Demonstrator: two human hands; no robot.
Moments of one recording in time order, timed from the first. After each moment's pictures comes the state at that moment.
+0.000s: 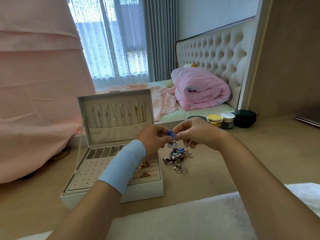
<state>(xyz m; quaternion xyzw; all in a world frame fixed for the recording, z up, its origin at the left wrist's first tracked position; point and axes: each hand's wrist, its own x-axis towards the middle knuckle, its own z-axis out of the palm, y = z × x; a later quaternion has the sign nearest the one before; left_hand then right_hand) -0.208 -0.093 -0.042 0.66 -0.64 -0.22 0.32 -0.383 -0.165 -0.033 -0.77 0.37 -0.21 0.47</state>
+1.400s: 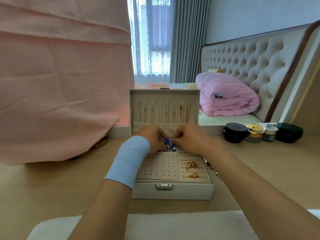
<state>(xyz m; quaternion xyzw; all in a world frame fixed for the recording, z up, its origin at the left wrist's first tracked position) -0.091 -0.040 -0.034 0.78 -0.58 -0.13 0.20 -0.235 -0.126 -0.046 -0.90 0.39 -0.18 0.13</state>
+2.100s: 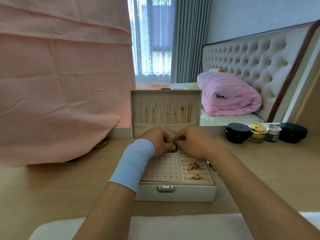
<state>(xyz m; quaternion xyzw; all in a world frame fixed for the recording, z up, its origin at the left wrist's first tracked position) -0.094 -0.047 -0.041 0.77 -0.59 -0.15 0.17 -0.243 -0.124 -0.047 -0.91 0.36 -0.16 0.12</state>
